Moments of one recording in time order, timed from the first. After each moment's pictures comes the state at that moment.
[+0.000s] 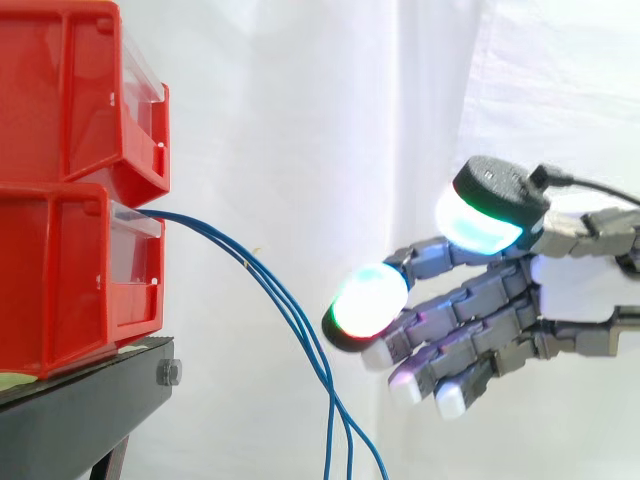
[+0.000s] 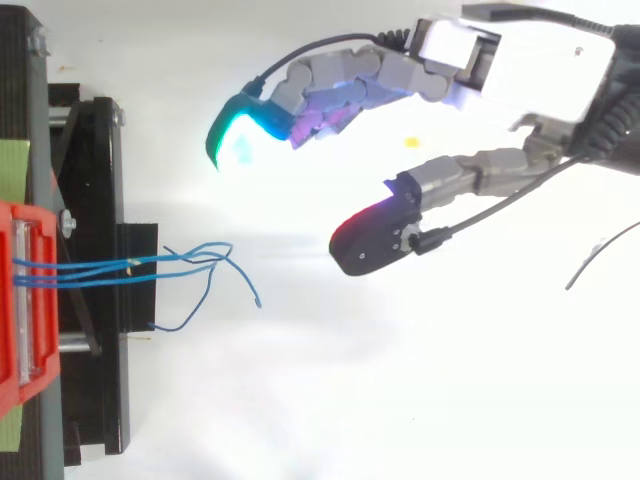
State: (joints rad) arm 0.08 -2.14 -1.47 -2.63 -1.31 -0.45
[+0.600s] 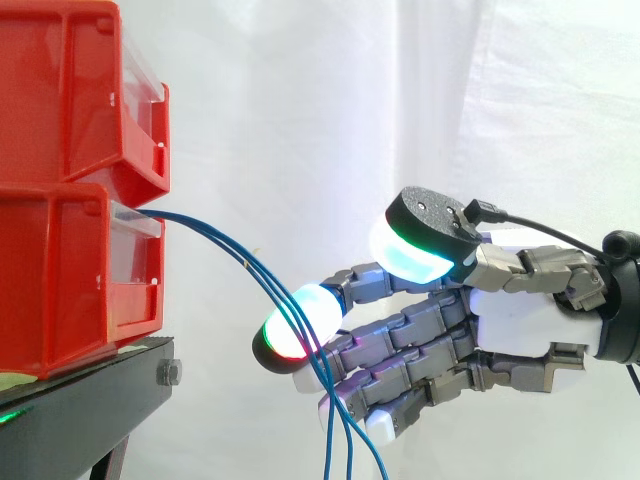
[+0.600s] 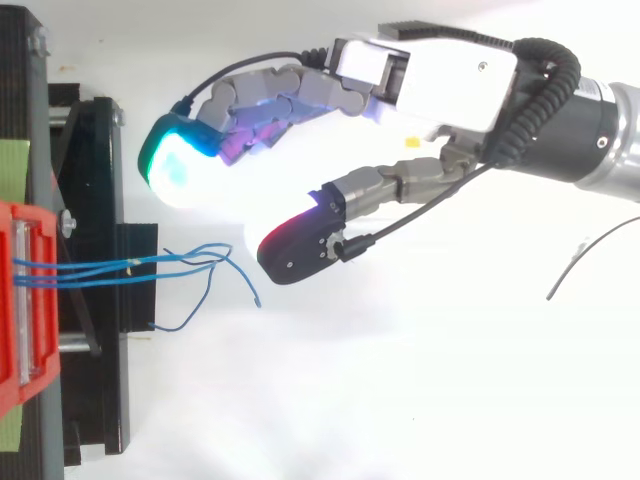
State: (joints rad) arm 0.07 -2.25 -1.38 -2.54 -1.36 -0.42
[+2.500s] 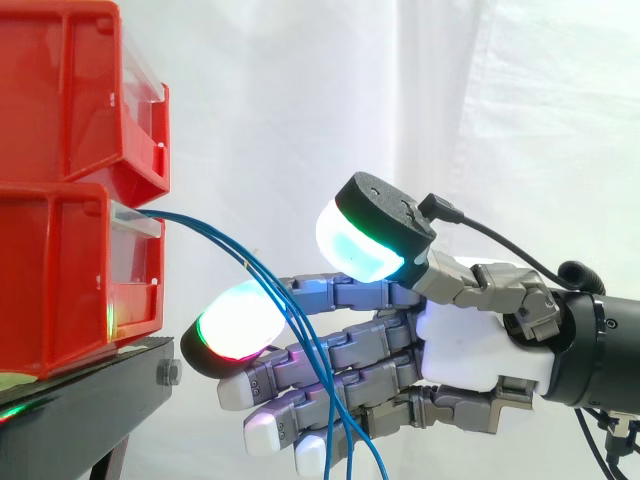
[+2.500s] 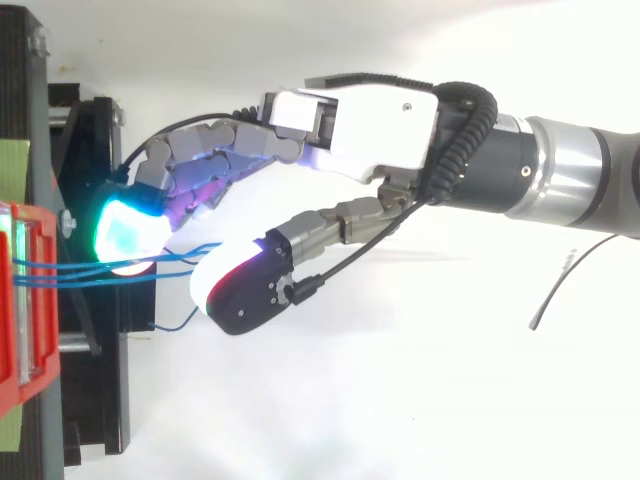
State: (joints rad) arm 0.08 -2.36 -1.28 -2.46 -1.42 -0.28
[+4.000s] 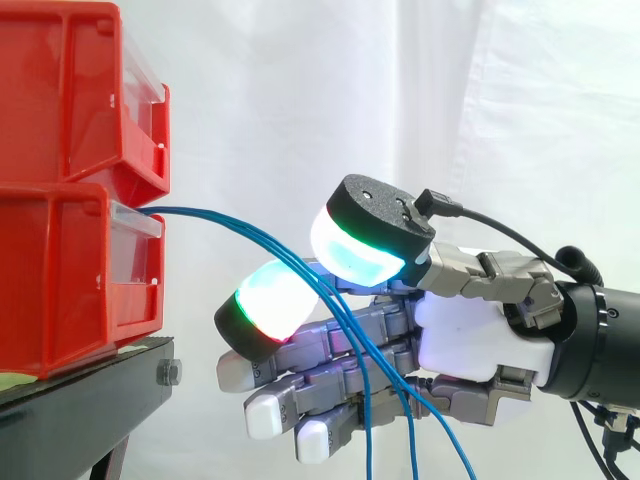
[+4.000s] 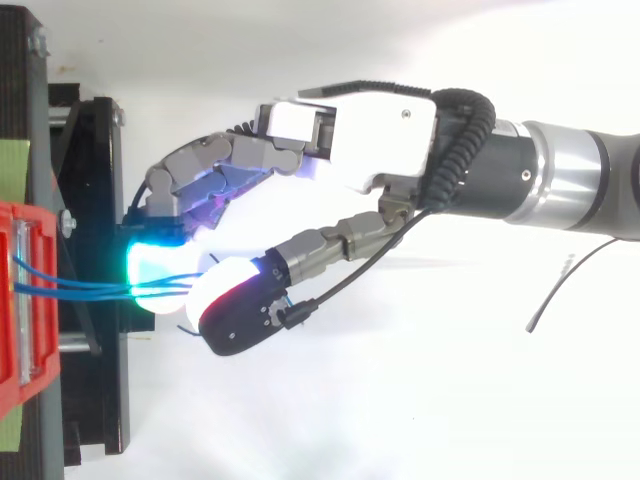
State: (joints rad) arm 0.08 -2.36 -1.28 -2.44 -1.45 -0.23
